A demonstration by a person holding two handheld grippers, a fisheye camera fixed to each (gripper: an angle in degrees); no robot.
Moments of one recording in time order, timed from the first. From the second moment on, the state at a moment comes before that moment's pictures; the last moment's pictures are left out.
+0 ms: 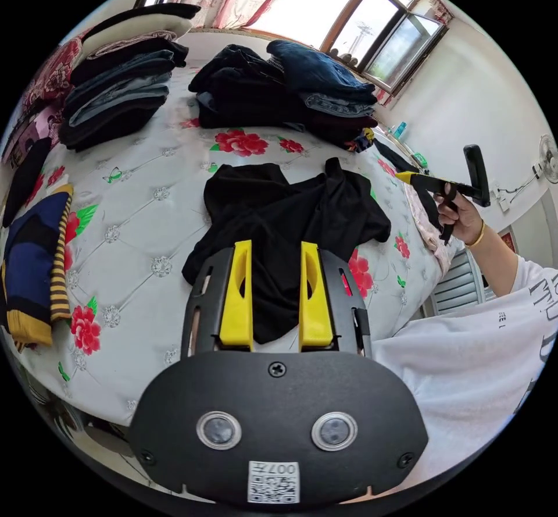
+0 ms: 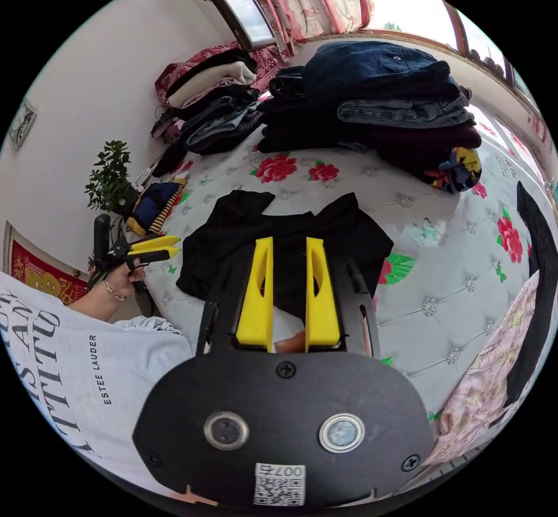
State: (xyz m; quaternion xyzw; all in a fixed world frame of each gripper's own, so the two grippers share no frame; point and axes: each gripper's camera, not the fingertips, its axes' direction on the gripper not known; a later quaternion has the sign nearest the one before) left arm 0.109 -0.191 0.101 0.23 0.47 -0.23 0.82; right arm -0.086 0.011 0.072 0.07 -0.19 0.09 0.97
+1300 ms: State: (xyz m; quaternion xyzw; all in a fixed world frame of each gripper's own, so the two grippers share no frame) left arm 0.033 0.034 -0.011 0.32 0.54 -0.32 0.71; right arm -0.109 0.228 -0.049 0.09 -0.19 0.16 0.96
